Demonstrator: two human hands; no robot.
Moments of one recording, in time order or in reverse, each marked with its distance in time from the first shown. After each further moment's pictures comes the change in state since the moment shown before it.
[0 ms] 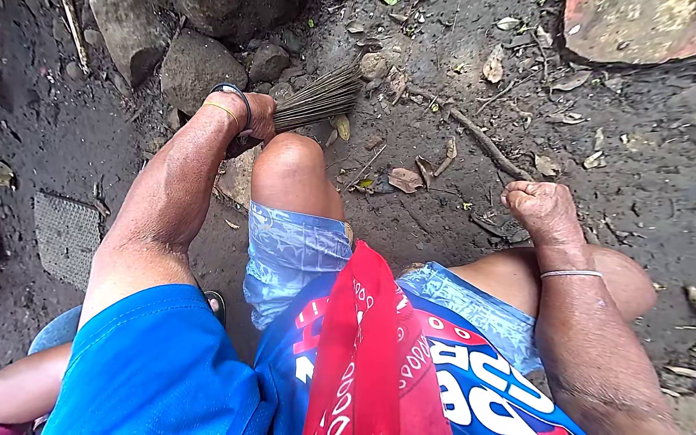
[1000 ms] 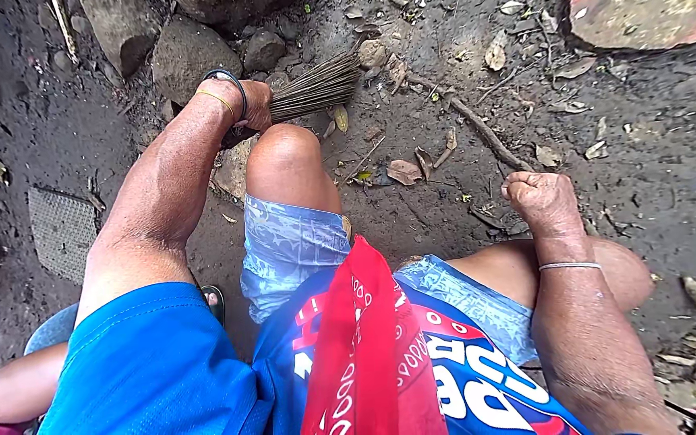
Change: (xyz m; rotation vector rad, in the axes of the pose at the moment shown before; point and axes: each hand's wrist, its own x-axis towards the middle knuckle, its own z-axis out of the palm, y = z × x) left_hand -0.004 0.006 -0.002 0.038 0.012 -0.027; right_hand -0.003 0.001 0.001 -0.012 0.022 -0.036
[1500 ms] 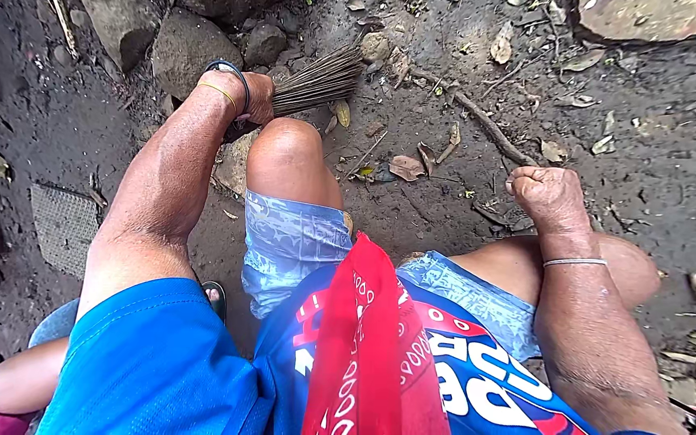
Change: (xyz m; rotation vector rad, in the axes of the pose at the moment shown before) left_hand -0.002 0.002 -0.002 0.034 0.009 0.002; right_hand 0.002 -0.001 -0.001 -0.001 -0.011 -0.004
